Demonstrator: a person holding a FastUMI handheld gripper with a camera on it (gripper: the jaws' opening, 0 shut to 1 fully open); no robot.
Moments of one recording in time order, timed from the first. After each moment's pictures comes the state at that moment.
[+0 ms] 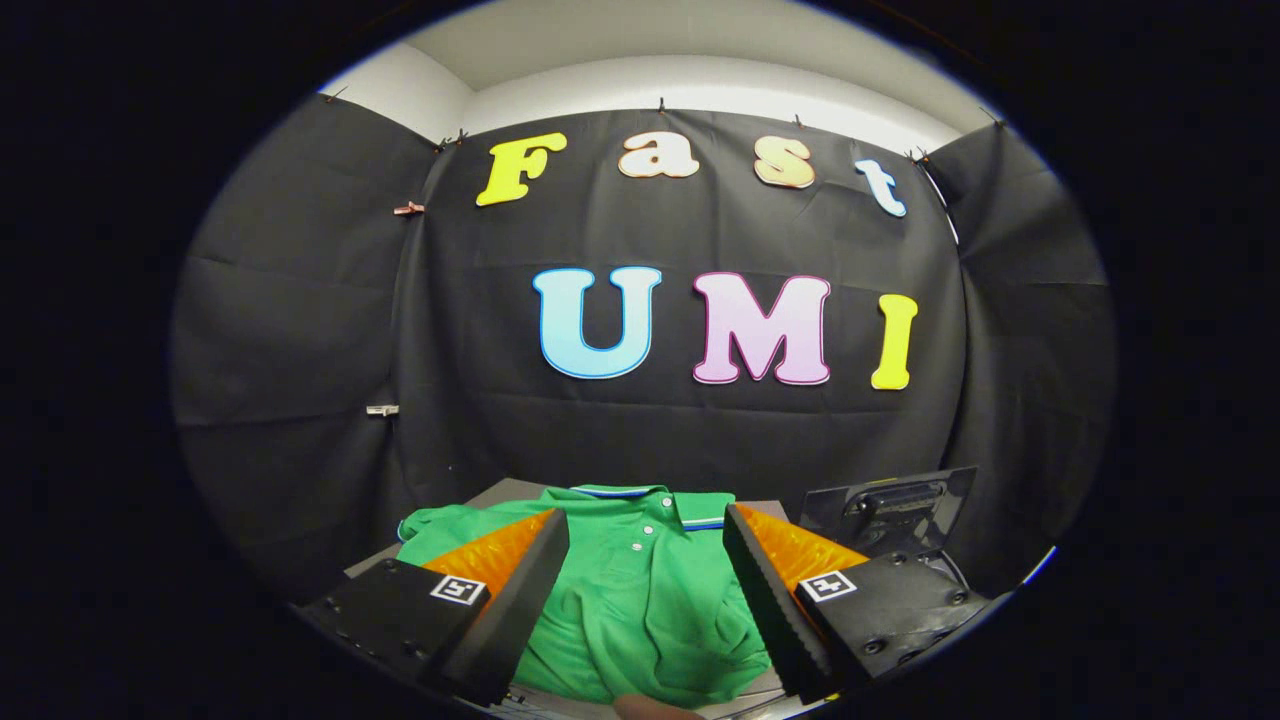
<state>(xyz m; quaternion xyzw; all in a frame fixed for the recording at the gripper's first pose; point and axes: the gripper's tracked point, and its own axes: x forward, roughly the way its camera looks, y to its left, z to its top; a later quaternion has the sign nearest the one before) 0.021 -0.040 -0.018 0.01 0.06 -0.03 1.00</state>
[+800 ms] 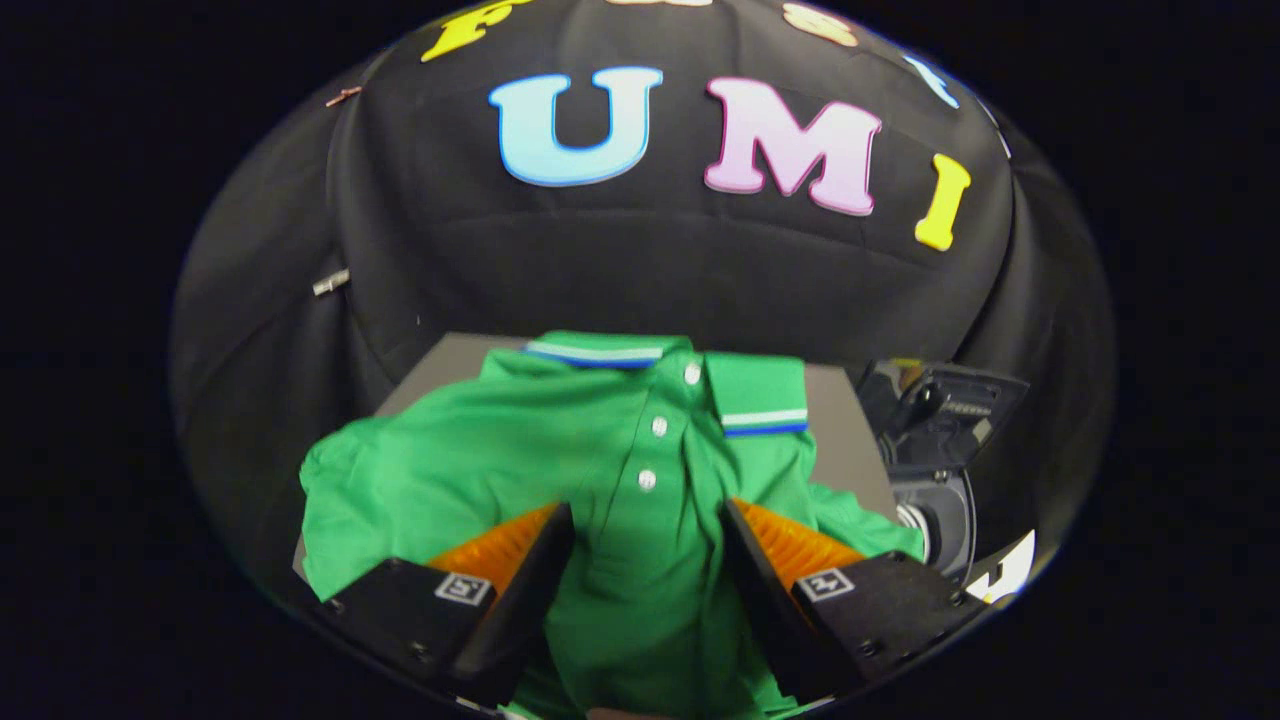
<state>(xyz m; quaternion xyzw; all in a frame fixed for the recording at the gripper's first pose) 0.090 -0.041 -0.153 0.01 0.37 -0.05 0.93</state>
